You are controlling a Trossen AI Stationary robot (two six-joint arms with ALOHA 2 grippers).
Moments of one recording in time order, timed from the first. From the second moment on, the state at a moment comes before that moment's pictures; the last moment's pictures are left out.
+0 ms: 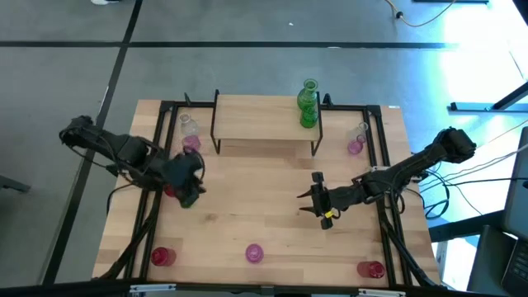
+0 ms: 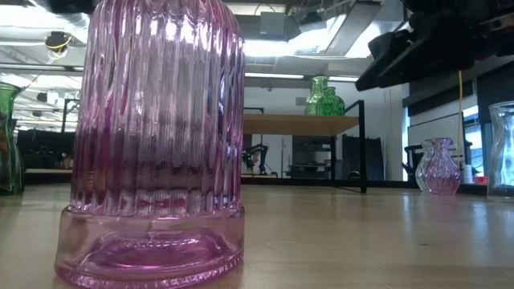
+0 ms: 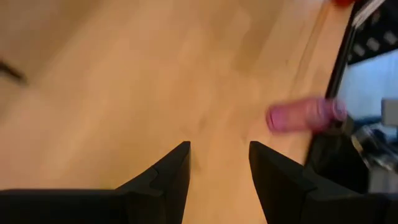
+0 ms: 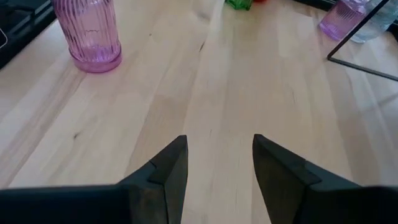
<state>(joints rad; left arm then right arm) -0.41 1.07 1.16 -1.08 -0.18 -0.98 0.43 1.25 0.63 0.00 0.29 -0.03</state>
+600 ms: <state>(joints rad) -0.70 1.21 1.19 -1.44 -0.18 -1.45 0.43 1.25 0.63 0.02 0.31 -0.03</state>
